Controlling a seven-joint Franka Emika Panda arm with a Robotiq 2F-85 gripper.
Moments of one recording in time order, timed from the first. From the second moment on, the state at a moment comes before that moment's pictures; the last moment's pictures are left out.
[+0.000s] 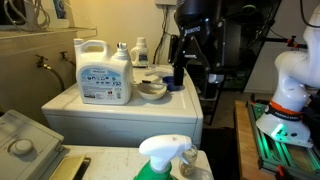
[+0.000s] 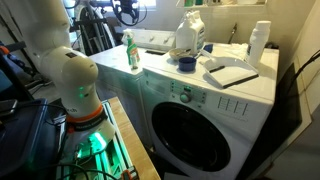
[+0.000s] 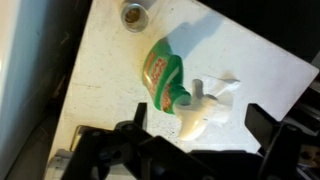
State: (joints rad) arm 0.43 0.05 0.43 -1.77 0.21 1.98 -0.03
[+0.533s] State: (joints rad) arm 0.55 0.20 0.47 -1.66 -0.05 2.01 0.21
